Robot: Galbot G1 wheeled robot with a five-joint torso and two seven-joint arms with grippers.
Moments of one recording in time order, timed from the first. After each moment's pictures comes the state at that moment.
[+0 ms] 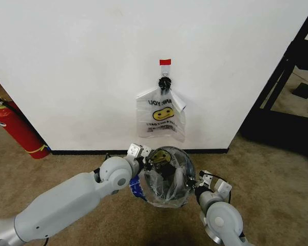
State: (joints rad) left arm 0.50 -0.85 0.48 -1.94 -1.16 0.73 -0.57; right arm -1.38 1.32 0.28 2.06 1.00 -0.43 0.60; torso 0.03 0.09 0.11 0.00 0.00
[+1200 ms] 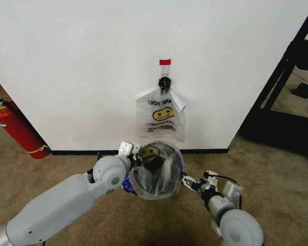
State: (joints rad) left arm 0.57 -0.84 0.35 -1.96 -1.17 0.74 -0.72; right arm -1.50 1.21 0.33 2.23 0.89 -0.49 0.50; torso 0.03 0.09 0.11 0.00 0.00
